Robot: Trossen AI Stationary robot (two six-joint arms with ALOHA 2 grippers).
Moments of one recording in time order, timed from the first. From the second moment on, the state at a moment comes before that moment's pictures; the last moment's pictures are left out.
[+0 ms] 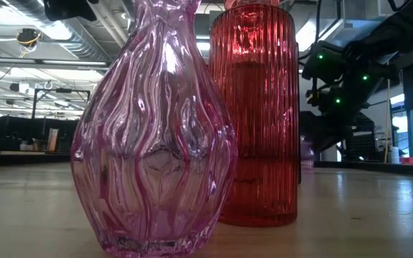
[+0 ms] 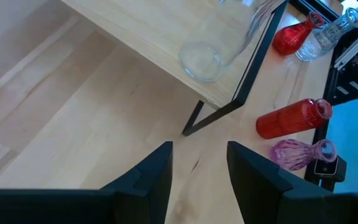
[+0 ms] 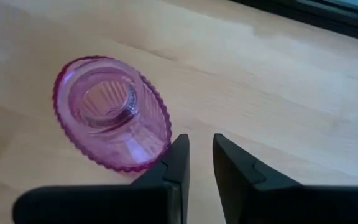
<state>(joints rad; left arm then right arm) -0.26 1.01 1.12 -0.97 -0.25 -0.82 -0.30 1.30 0.50 -0.24 0.59 0.72</state>
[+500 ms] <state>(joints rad) -0.26 1.01 1.12 -0.95 -0.25 -0.81 -0.22 1.30 0.50 -0.27 0.42 0.78</state>
